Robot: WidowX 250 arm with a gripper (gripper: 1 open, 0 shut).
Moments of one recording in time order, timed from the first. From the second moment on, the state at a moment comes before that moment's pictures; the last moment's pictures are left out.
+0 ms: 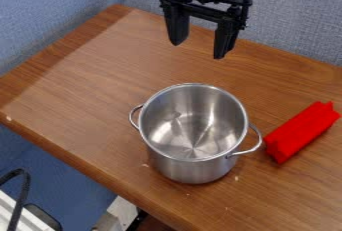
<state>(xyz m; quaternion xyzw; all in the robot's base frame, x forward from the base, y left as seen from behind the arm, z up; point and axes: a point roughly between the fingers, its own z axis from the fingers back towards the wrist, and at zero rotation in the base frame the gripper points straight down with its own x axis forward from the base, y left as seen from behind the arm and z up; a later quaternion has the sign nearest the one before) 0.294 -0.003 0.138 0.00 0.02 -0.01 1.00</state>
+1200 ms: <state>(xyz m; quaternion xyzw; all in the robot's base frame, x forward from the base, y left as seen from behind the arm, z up) 0.301 -0.116 0.085 0.02 -0.01 -0.12 0.99</state>
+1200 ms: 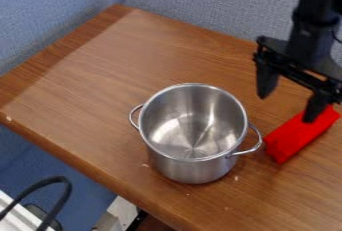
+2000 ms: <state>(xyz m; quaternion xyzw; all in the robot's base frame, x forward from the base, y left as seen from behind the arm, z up) 0.315 -0.130 0.042 0.04 -0.01 -0.12 0.99</state>
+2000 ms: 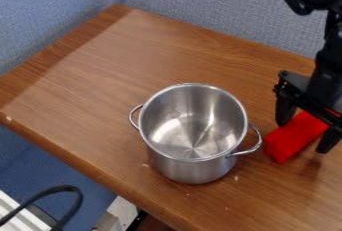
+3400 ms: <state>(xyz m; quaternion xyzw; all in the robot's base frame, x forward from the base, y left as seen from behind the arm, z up) 0.321 -0.129 0.038 0.05 -0.02 -0.12 0.99</state>
